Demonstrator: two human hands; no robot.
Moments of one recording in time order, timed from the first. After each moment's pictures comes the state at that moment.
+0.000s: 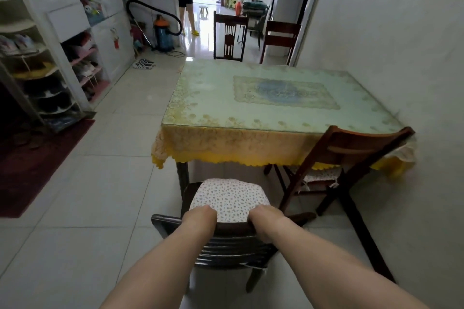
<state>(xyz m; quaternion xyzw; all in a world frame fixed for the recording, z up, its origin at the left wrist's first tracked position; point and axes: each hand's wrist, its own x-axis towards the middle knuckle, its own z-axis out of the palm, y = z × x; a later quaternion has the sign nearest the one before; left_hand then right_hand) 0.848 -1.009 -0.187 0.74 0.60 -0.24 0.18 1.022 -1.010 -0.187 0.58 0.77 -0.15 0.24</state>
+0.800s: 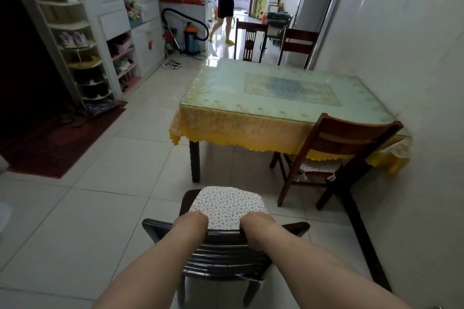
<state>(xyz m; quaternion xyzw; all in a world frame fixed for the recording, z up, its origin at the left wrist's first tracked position) 0.885 -1.221 -0.163 0.69 0.65 -0.22 0.20 1.053 -1.197 -0.179 0.51 0.81 -0.12 0.26</state>
